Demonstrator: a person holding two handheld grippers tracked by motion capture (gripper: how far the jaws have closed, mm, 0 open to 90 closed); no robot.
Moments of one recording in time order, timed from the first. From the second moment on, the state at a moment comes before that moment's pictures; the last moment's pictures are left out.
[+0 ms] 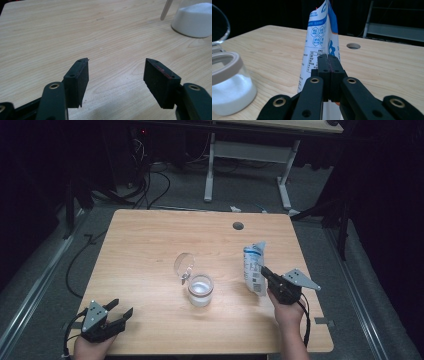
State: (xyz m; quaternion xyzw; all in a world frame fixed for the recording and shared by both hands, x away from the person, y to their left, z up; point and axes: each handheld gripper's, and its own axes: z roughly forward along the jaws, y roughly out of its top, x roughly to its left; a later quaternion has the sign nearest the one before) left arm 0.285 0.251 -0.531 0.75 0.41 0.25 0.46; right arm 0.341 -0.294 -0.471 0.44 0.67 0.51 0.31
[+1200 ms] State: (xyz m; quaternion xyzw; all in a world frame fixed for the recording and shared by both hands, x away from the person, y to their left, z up) left arm 0.300 0.232 -0.523 0.75 0.38 0.24 0.48; right arm 0.314 -0.305 -0.490 0.46 0.68 0.49 0.30
